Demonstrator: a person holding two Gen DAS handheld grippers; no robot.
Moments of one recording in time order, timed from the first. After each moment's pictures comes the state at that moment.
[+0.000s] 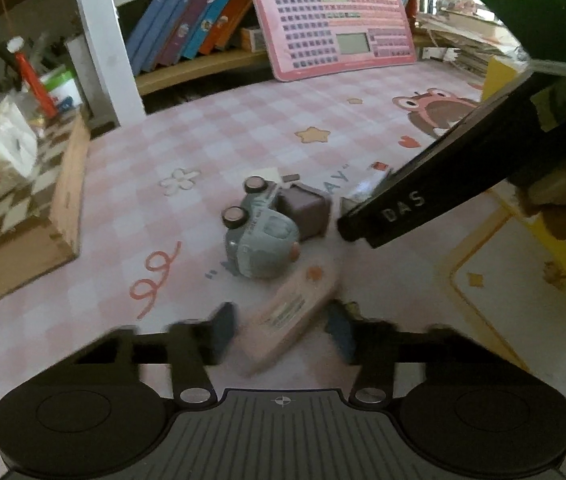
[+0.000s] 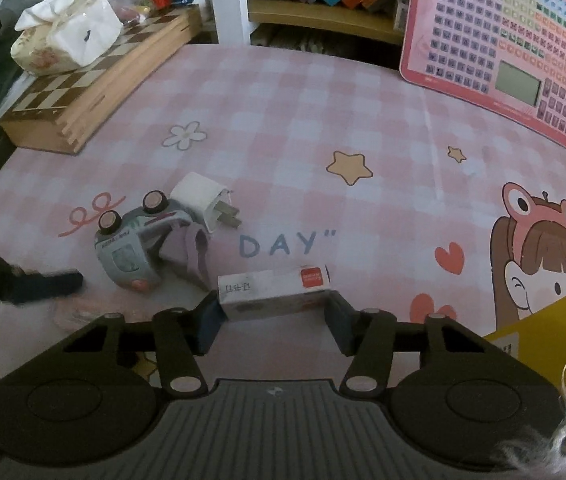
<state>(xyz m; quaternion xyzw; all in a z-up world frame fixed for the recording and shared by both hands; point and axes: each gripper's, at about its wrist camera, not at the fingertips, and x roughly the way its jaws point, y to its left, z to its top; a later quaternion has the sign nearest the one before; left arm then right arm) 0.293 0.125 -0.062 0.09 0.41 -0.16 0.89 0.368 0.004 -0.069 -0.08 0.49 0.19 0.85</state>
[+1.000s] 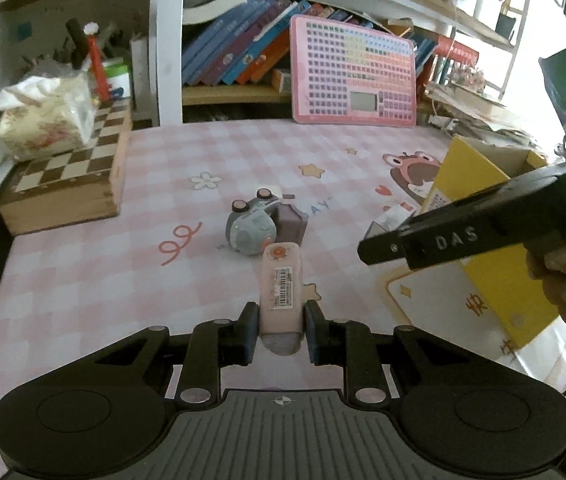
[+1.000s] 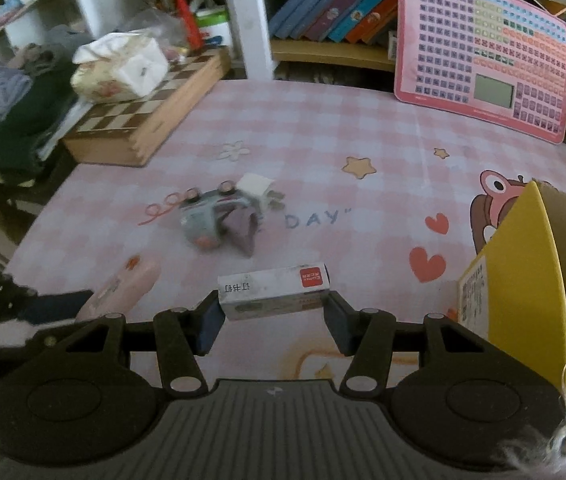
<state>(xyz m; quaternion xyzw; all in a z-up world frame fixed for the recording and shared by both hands) 0.213 0.157 -0.026 -0.01 0.37 -0.14 0.92 0.287 -0.012 -0.021 -0.04 0.45 0.21 0.87</state>
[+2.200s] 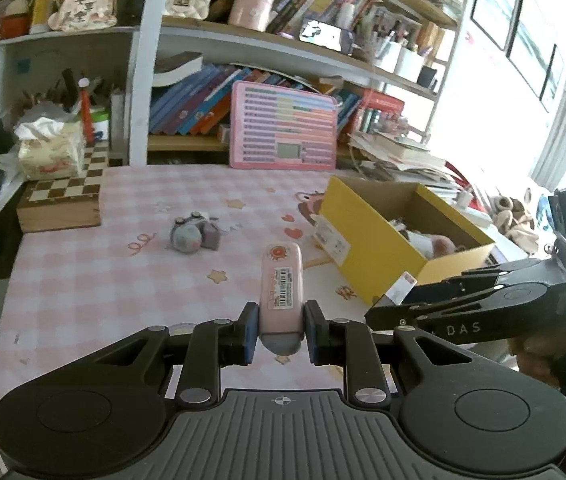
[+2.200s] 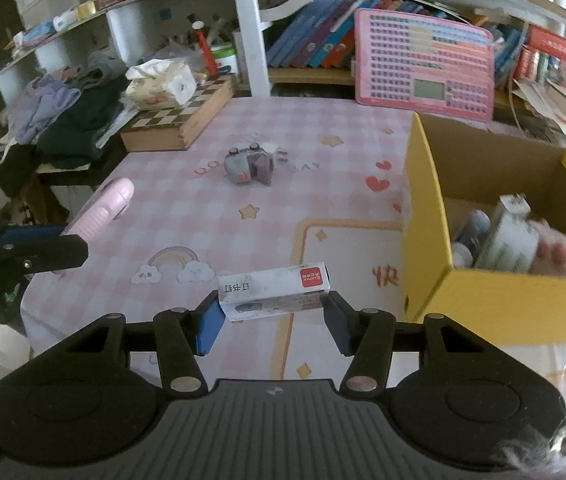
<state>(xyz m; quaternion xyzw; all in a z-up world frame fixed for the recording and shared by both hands) 0.069 0.155 0.042 -0.05 0.31 -0.21 0.93 0.099 -0.068 0.026 -0.01 0.40 0.18 0.90</state>
